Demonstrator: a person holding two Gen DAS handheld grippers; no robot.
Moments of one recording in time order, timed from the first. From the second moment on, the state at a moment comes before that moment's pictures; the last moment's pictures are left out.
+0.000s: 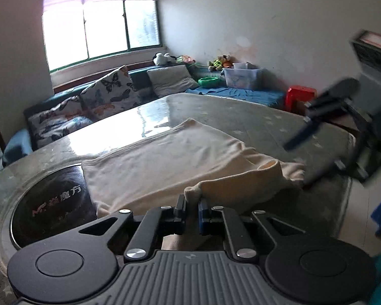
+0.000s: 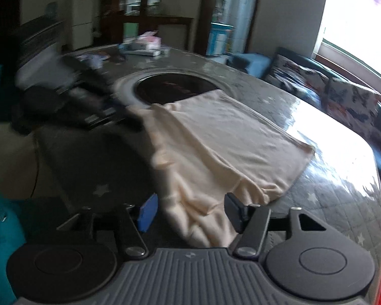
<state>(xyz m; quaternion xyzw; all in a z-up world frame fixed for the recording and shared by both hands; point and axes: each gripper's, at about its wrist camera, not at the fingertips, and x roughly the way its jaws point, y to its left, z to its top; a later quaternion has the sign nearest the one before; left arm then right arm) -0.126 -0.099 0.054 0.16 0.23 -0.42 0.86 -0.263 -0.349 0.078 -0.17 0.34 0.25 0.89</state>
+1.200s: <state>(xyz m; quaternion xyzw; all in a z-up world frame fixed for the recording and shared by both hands) -0.172 -0.062 0.036 0.21 0.22 -0.43 0.85 -0.250 -0.346 0.079 -0.14 0.29 0.23 0.92</state>
